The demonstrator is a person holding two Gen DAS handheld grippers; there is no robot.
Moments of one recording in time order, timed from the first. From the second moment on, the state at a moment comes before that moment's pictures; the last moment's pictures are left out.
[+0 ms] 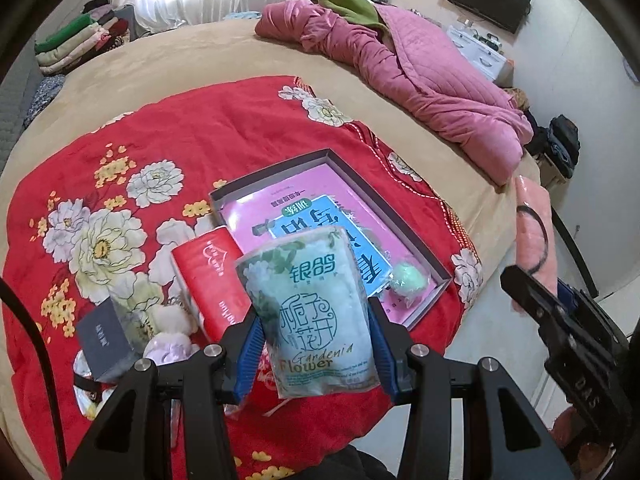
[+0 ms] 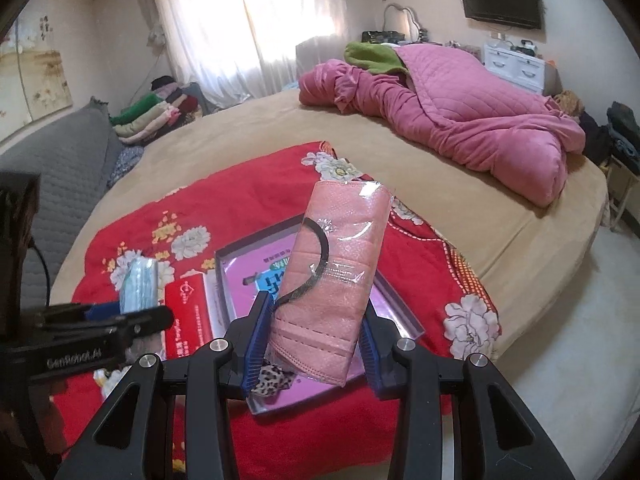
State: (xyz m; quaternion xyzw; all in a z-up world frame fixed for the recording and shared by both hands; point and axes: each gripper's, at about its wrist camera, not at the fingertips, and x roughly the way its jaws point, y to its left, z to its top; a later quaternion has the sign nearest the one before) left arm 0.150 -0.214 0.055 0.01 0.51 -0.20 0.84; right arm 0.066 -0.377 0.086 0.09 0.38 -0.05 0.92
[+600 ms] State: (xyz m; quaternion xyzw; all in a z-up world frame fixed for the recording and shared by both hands) left arm 0.186 -0.250 0.020 0.03 0.55 -0.21 0.81; right arm 0.082 -0.380 0.055 0.09 0.41 -0.03 0.91
